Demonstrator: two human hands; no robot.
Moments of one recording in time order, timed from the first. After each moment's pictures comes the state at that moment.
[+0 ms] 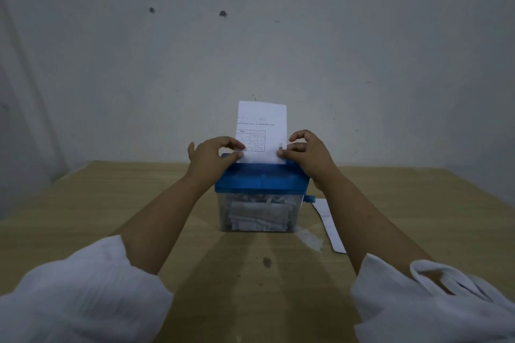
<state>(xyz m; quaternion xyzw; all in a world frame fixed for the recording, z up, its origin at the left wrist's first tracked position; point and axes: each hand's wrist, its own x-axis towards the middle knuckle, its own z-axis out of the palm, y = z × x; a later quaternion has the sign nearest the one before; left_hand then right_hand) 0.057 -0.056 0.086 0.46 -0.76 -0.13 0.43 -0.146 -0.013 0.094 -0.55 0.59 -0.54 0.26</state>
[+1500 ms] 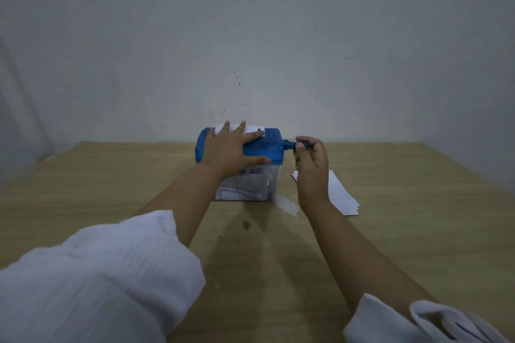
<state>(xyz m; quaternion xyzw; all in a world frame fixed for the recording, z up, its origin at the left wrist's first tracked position) 0.006 -0.015 0.073 0.47 -0.87 0.03 0.16 -0.137 0.062 0.035 -0.42 0.43 -0.77 0.22</state>
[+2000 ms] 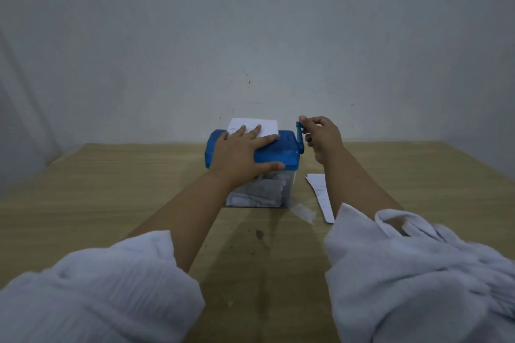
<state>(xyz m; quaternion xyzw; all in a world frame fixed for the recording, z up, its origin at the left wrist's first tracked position) 0.008 -0.016 0.071 0.44 -0.88 0.04 0.18 -0.182 -0.020 0.077 -0.38 0.59 -0.65 0.28</state>
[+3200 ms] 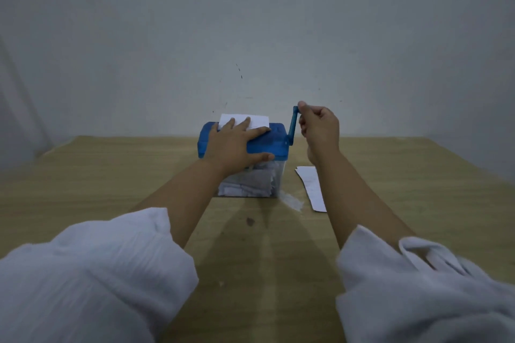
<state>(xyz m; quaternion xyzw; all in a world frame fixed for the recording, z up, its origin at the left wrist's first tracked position) 0.006 -0.013 0.071 0.45 -0.88 0.05 0.16 -0.164 0.020 0.083 -0.38 0.52 -0.74 0.22</state>
